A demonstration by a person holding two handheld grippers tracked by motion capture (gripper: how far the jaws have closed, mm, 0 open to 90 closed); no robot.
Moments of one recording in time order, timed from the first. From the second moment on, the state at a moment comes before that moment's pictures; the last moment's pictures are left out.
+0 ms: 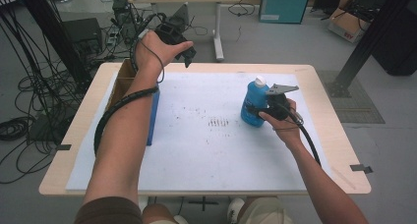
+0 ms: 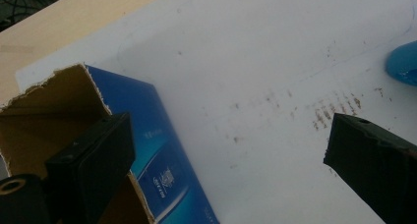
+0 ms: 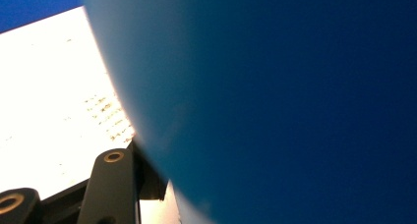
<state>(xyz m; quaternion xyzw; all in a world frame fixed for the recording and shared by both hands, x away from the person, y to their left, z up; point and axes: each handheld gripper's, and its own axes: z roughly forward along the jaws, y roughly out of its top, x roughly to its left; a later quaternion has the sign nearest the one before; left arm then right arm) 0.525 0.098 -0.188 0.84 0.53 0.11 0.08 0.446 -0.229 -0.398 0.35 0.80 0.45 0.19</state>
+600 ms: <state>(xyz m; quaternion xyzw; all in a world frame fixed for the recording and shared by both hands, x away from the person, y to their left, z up) 0.525 0.099 -0.189 0.84 0.53 0.11 0.08 0.446 -0.230 -0.398 0.35 0.80 0.45 0.19</state>
